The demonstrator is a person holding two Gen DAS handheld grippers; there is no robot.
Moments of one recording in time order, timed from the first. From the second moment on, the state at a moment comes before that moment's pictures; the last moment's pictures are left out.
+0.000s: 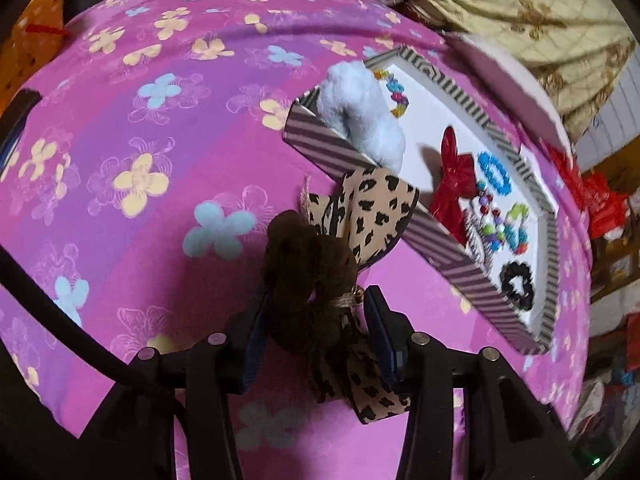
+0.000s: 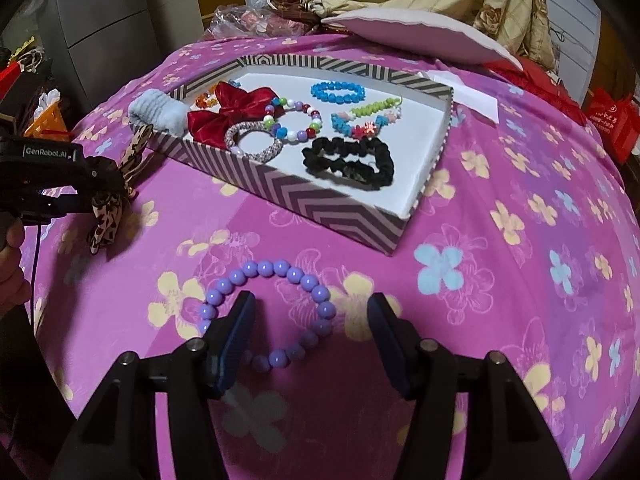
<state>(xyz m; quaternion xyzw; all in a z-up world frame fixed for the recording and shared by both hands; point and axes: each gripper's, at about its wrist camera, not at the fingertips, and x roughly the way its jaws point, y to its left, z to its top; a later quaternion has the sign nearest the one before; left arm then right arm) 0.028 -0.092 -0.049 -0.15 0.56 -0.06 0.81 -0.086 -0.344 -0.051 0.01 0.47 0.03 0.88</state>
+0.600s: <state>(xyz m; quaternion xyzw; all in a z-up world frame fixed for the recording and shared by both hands) 0.000 -0.086 0.004 -0.13 0.51 -0.12 0.84 -0.096 -0.333 0.006 0.00 0.42 0.07 0.91</state>
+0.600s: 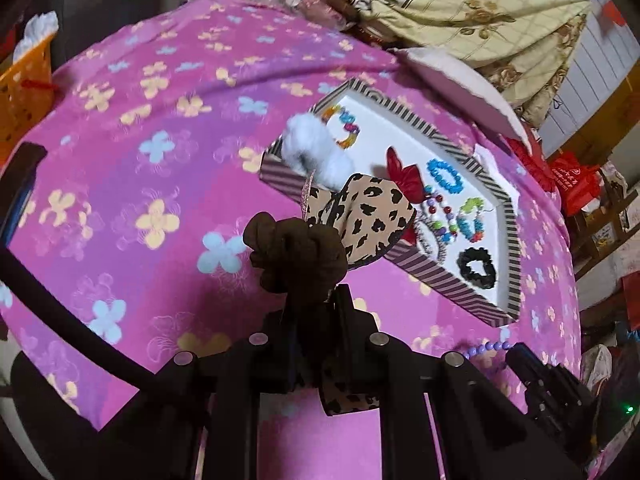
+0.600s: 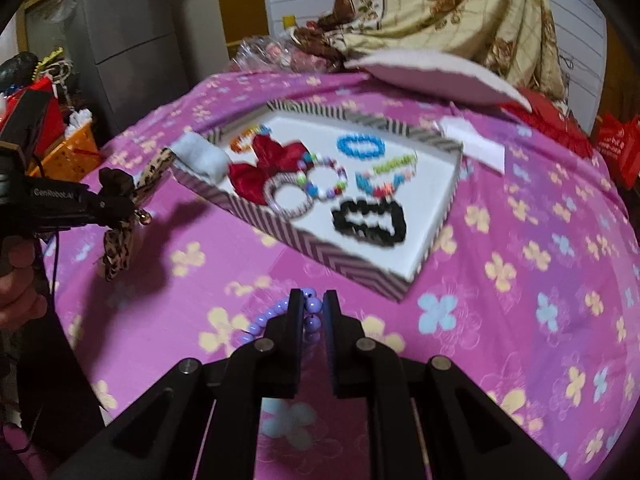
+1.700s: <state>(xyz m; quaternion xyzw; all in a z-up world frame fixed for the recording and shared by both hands) 0.008 -0.118 0.043 -0.03 0.46 -0.11 0.88 -0.049 -0.304 0.078 -0.07 0.38 0.09 0.92</state>
